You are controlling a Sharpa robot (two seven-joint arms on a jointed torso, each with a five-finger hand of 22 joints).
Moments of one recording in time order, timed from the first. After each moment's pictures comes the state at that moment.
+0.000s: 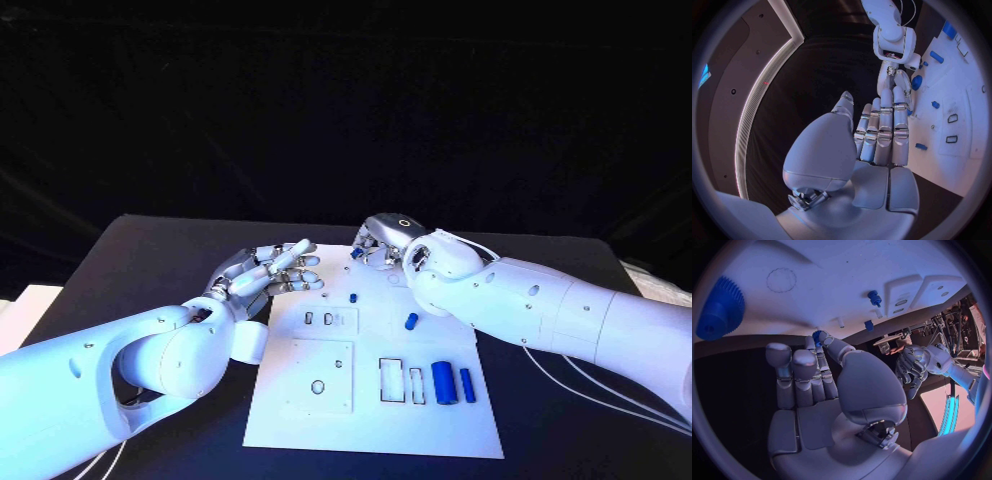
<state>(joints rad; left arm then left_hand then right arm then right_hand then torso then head) 1.17 -0.90 -0.01 1.74 0.11 -0.36 0.38 1.42 -0.02 -0.02 0.21 0.08 1.01 0.19 0.09 0.08 1.14 0.13 0.09 0.11 1.22 0.07 0.25 0.44 0.17 1.15 0.17 0.28 0.17 1.24 -0.48 -0.01 1.12 -1.60 -0.40 -0.14 1.23 0.01 0.47 -0.18 0.05 1.14 0.13 0.07 0.08 1.22 0.07 0.06 0.07 1.46 -0.01 1.05 0.83 0.15 1.20 0.09 1.15 0.80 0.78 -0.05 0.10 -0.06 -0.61</state>
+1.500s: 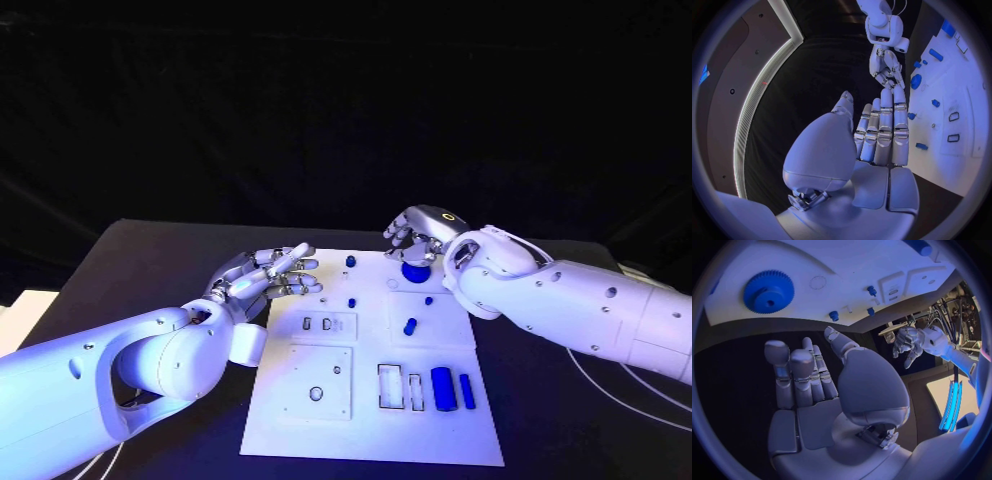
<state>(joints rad) 1.18 -0.91 -0.01 1.73 0.11 -0.35 0.37 1.42 -0.02 -0.03 0.20 0.08 1.01 0.19 0.09 0.07 1.14 0.14 0.08 0.11 1.22 0.07 0.25 0.44 0.17 1.15 0.17 0.28 0.17 1.27 -0.71 0.02 1.34 -1.49 -0.43 -0.16 1.25 -0.09 0.34 -0.09 0.16 0.99 0.18 0.07 0.07 1.17 0.11 0.18 0.10 1.47 0.00 1.07 0.83 0.15 1.19 0.11 1.16 0.80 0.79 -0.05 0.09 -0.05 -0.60</state>
